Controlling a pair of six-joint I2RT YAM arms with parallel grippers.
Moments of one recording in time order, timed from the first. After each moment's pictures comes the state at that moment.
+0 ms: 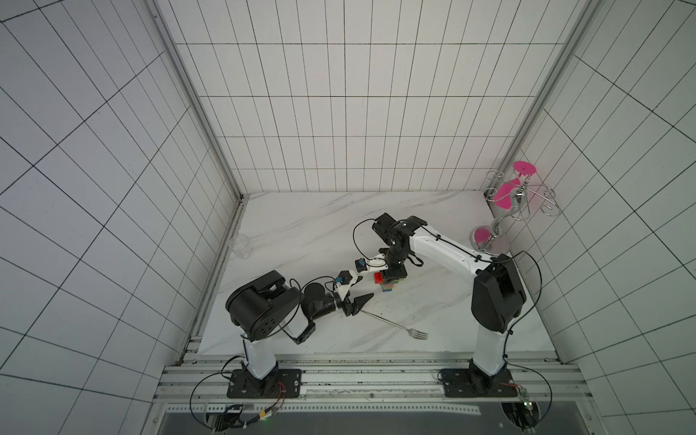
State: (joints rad) left arm -0.68 1.82 0.26 1.45 0.42 -0.05; right arm 0.67 1.89 1.59 -1.14 -0.17 -1.10
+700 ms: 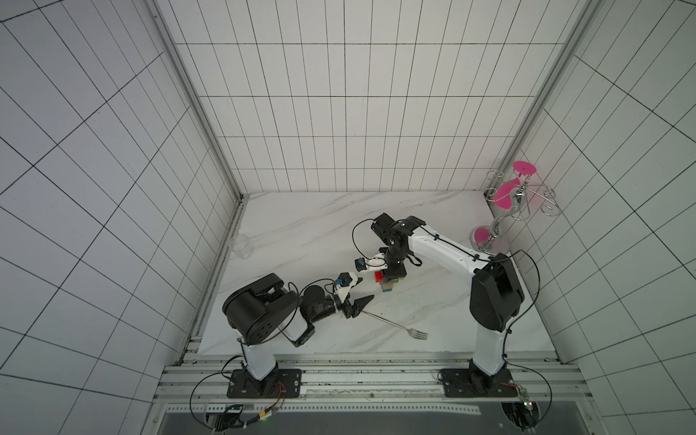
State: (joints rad) left arm -0.71 1.78 0.24 1.45 0.39 -0.06; right arm 0.67 1.90 1.59 -1.13 -0.13 -1.07
